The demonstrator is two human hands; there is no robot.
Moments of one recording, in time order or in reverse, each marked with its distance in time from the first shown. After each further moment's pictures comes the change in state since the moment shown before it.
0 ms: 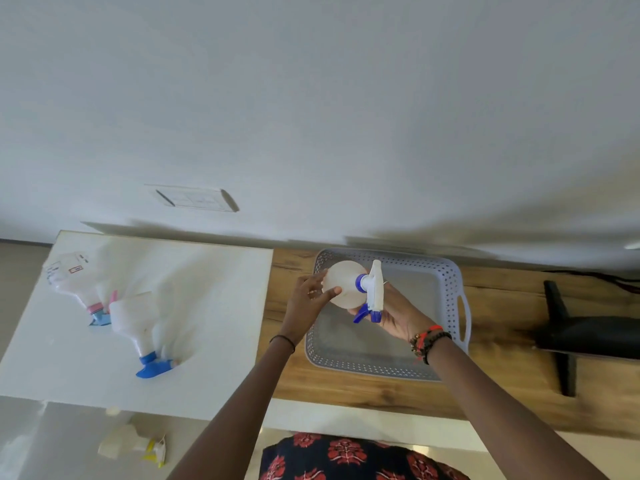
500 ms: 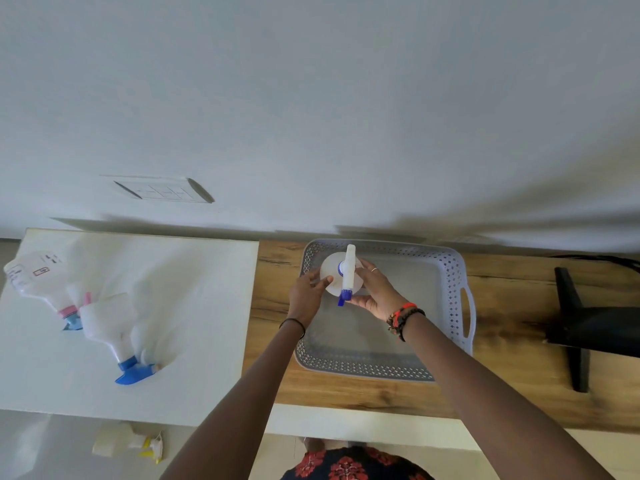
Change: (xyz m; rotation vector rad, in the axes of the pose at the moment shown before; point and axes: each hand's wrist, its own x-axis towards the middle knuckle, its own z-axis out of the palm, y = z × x) left_hand 0.051 -0.022 0.037 0.034 0.042 -0.149; right_hand 0.072 0.010 -0.014 -0.031 0.246 0.074
